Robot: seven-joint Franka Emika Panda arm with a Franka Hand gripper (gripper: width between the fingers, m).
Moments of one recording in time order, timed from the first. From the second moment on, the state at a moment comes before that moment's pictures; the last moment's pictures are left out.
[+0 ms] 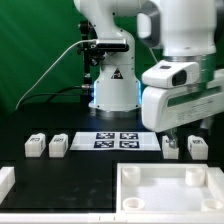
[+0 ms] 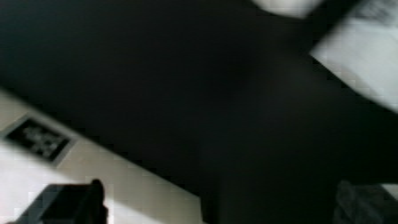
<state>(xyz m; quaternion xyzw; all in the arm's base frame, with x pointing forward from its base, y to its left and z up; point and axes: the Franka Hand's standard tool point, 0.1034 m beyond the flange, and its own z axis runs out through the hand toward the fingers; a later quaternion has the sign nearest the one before) 0.459 0.121 0.055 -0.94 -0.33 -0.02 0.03</state>
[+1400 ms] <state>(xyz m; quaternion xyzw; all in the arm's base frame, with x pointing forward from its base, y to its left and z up) 0.440 0.171 0.051 -1.00 0.07 0.02 0.06</state>
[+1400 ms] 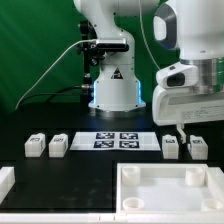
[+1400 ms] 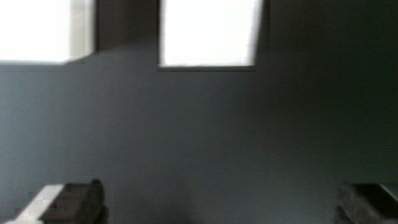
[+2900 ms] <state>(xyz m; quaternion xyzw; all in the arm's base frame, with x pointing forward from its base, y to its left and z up) 0.399 0.173 0.024 -0.91 0.05 0.40 0.03</state>
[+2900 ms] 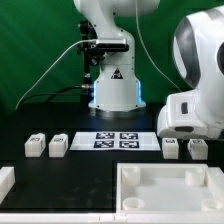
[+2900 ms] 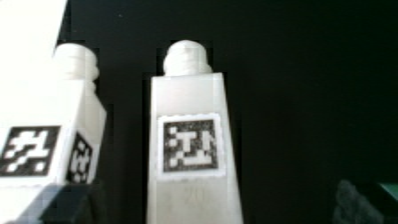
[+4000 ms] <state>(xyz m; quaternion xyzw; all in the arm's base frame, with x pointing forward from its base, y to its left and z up) 0.379 0.176 0.010 -0.91 0.04 0.41 0.02</state>
